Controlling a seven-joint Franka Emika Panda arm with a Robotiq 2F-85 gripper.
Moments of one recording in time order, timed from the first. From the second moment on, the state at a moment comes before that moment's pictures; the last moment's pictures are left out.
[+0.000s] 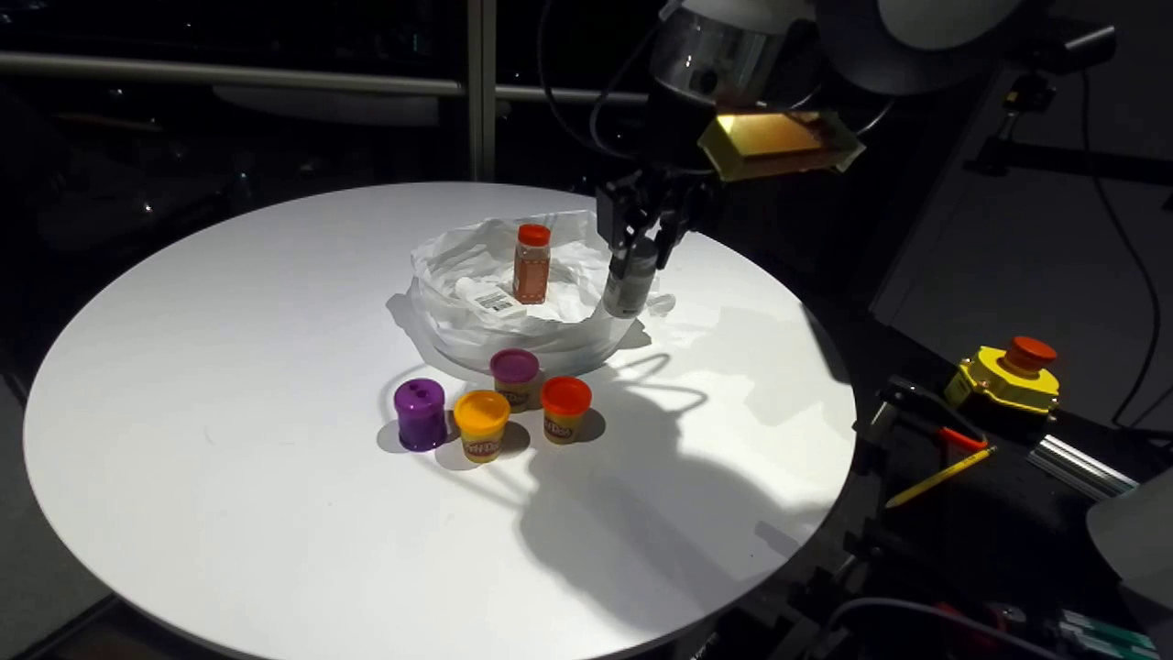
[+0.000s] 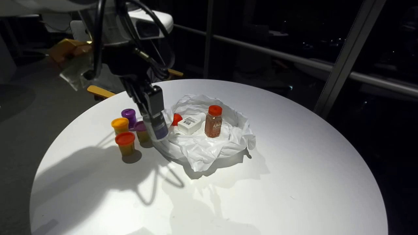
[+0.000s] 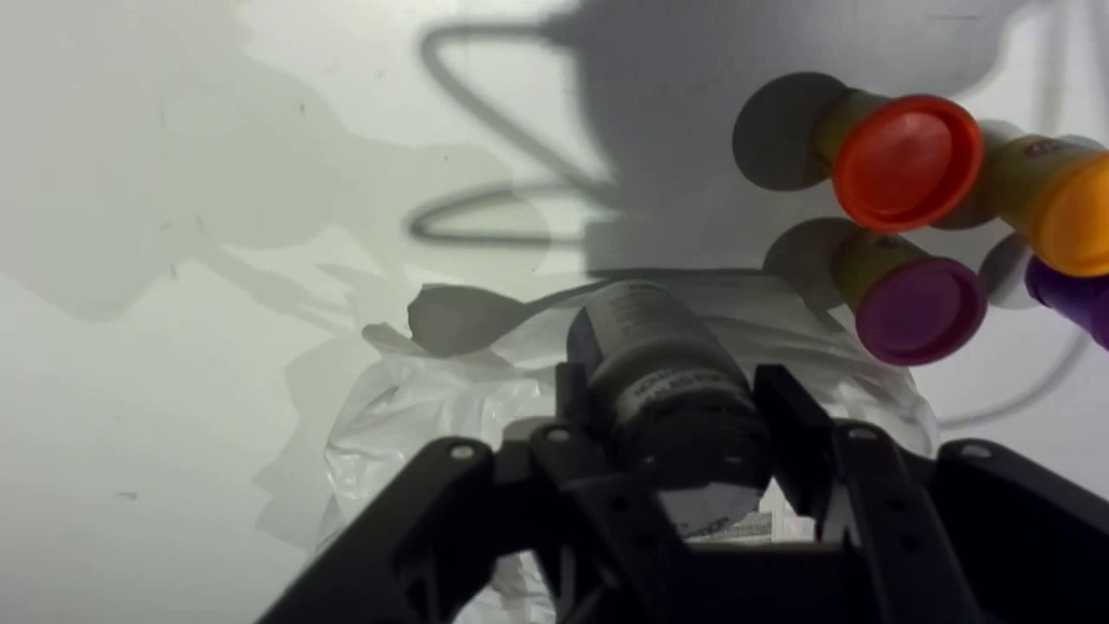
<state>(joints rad) 0.32 0.07 -0.20 -2.55 -0.30 2.79 0.70</state>
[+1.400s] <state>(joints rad) 0.06 0.52 -0.13 -2.12 -0.04 2.84 0.48</state>
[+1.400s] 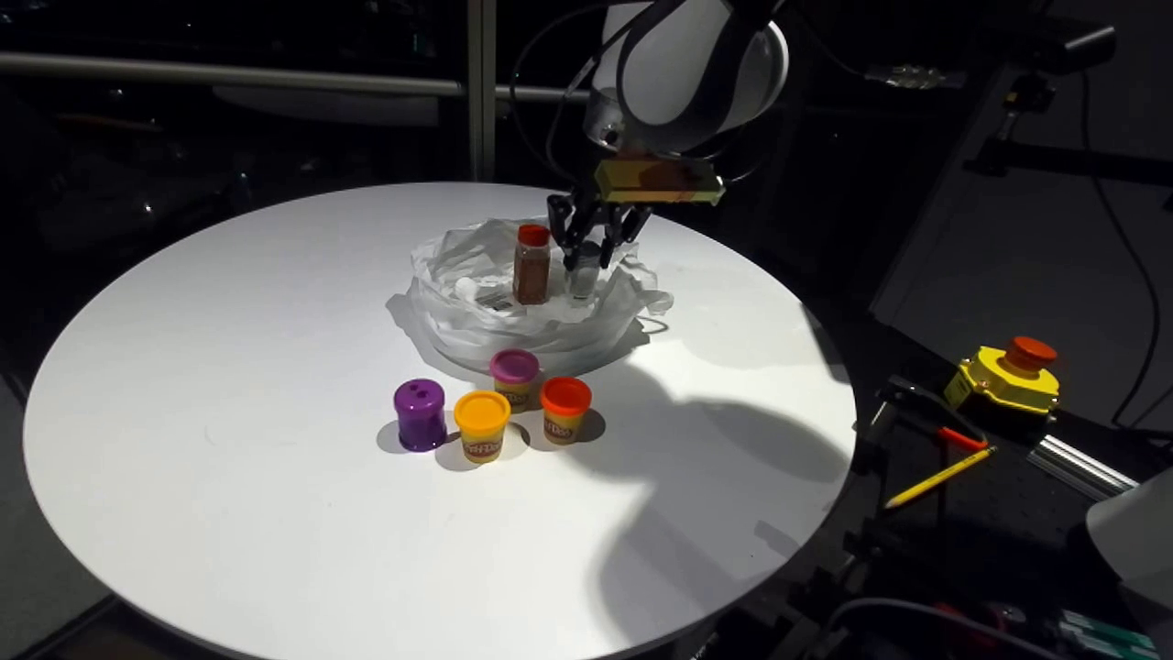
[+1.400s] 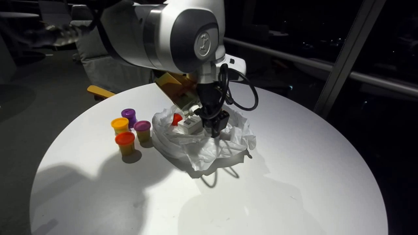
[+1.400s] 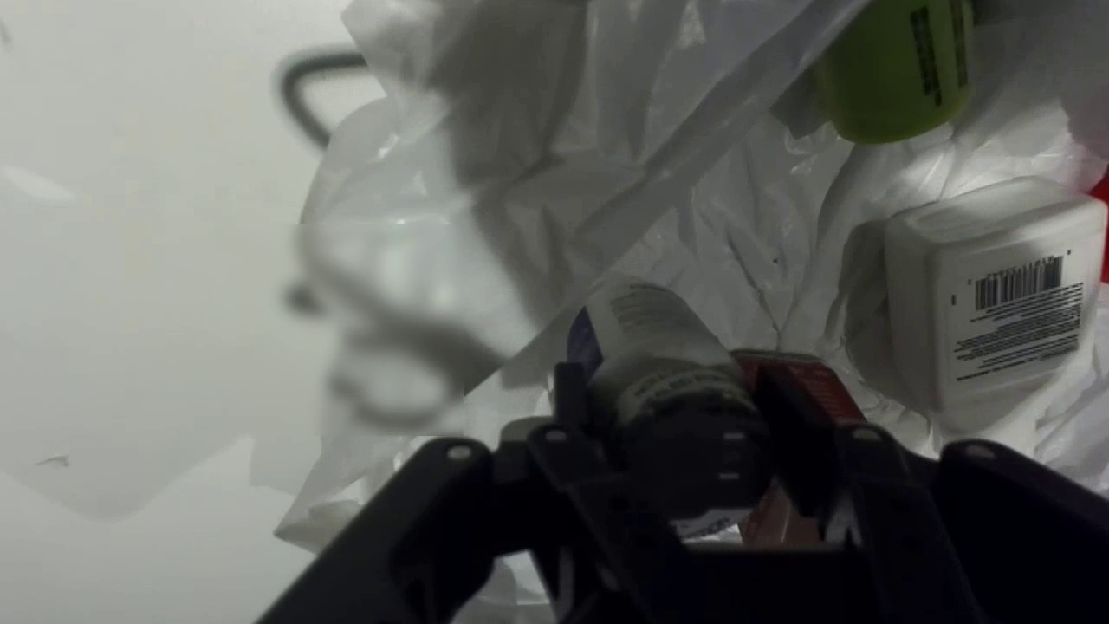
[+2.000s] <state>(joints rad) 0.17 0.36 -0.20 -2.24 -0.03 2.87 0.49</state>
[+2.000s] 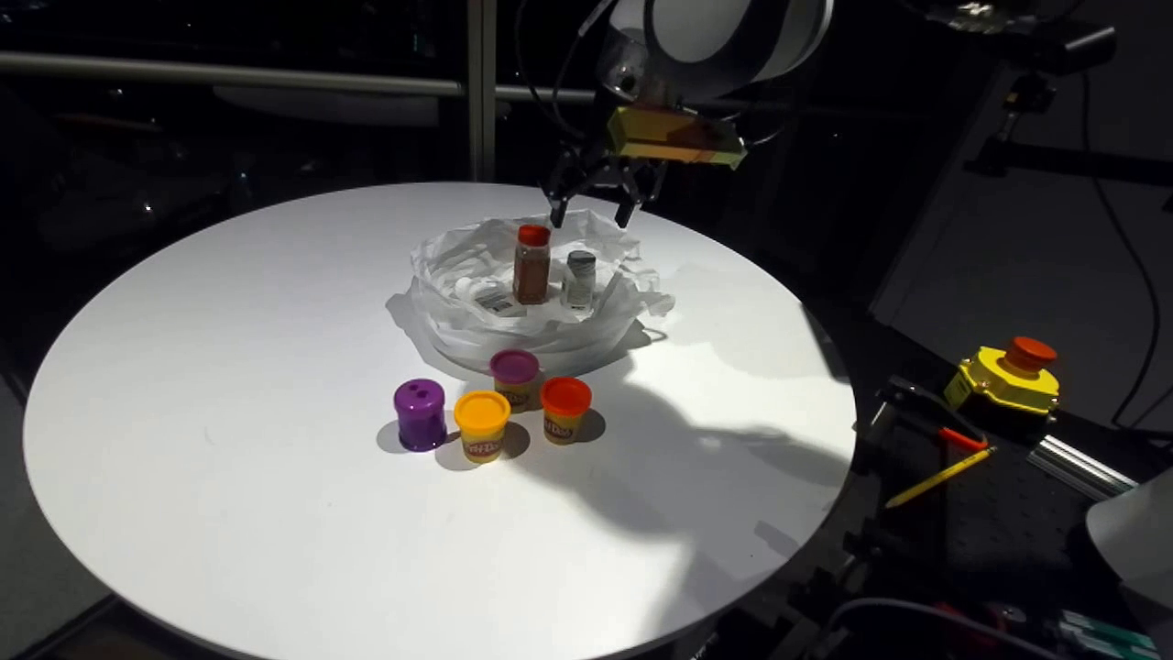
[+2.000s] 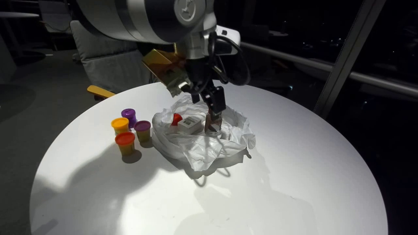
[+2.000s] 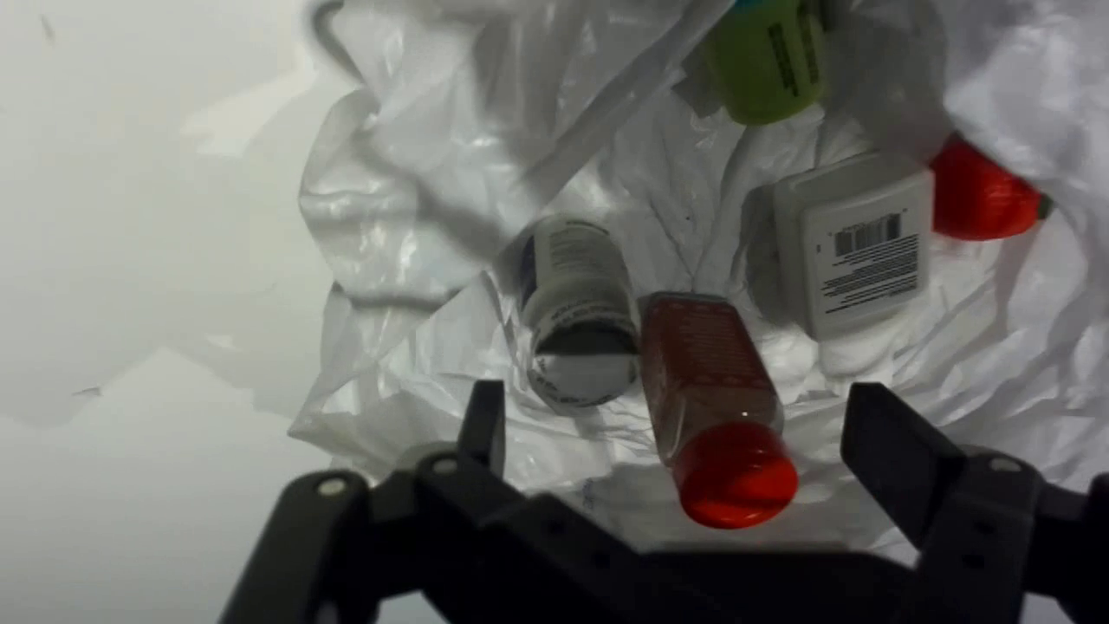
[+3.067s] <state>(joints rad) 0.42 0.36 -0.06 -2.38 -0.39 2.73 0.90</state>
